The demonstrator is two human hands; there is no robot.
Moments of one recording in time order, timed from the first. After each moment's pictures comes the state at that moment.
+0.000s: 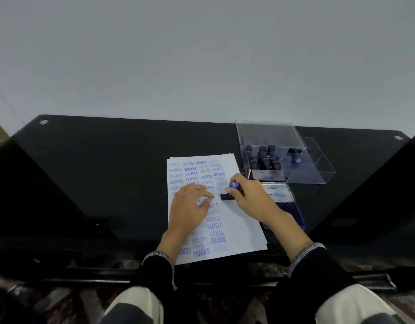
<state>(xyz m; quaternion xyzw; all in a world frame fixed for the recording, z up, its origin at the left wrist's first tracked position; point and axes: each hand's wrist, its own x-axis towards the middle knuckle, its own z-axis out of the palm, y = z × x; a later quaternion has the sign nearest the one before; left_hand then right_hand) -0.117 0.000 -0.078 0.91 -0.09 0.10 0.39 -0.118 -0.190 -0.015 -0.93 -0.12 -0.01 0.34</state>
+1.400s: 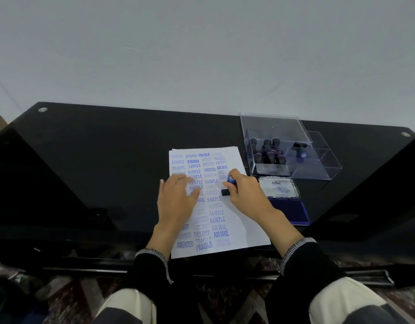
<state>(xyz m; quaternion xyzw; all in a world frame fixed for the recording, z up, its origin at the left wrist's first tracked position) -0.117 0.023 -0.078 0.94 0.01 0.14 0.31 -0.113 -0.169 -0.033 -0.95 -0.12 -0.06 0.27</state>
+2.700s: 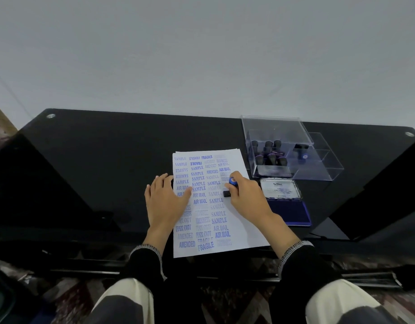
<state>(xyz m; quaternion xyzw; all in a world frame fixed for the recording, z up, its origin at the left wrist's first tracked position) -0.115 0.049 -0.083 0.95 0.09 0.12 0.25 -0.116 -0.167 -0.042 -0.95 -0.11 -0.10 0.29</state>
